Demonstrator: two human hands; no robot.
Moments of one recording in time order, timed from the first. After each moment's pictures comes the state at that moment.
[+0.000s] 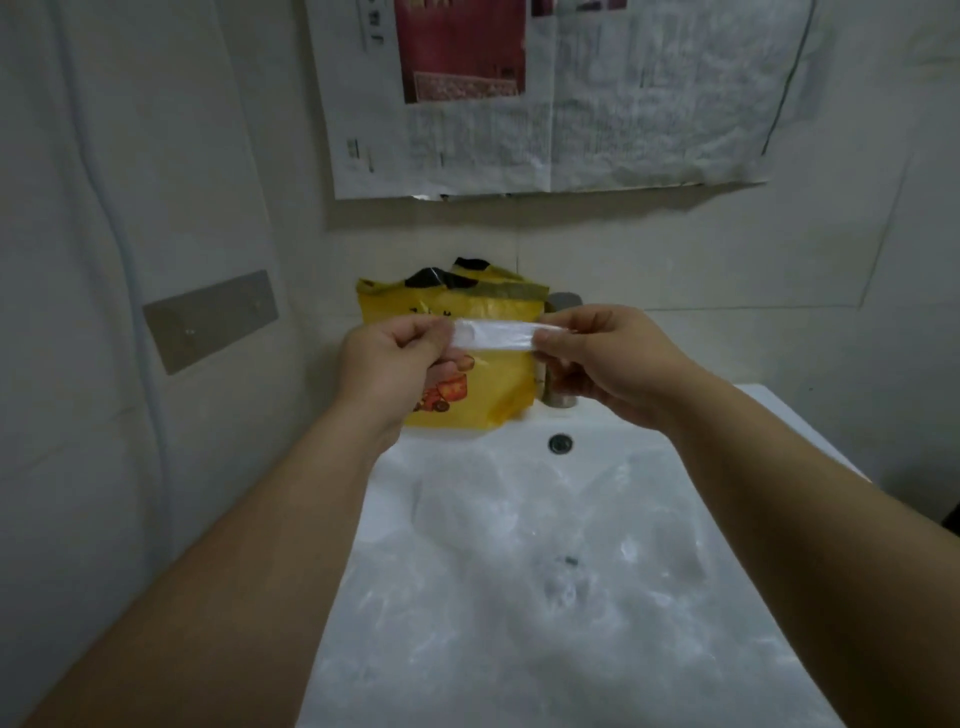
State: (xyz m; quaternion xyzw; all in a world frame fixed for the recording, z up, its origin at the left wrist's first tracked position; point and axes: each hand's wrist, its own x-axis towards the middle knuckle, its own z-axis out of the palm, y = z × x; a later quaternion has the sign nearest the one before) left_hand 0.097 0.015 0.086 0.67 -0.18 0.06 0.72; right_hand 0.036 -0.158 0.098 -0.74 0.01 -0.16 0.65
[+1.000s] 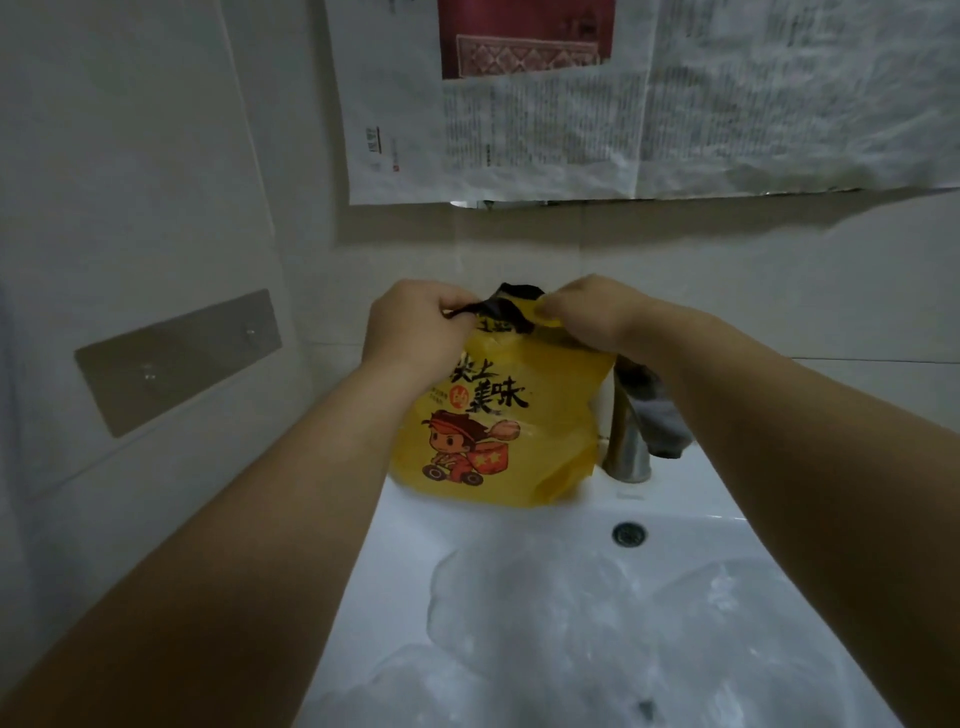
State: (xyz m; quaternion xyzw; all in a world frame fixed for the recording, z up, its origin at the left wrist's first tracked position) left_hand 0.235 -0.009 0.118 0.86 -0.19 0.22 0.42; right_hand 0.204 -0.173 0.141 -0.95 0.06 -0.12 0.28
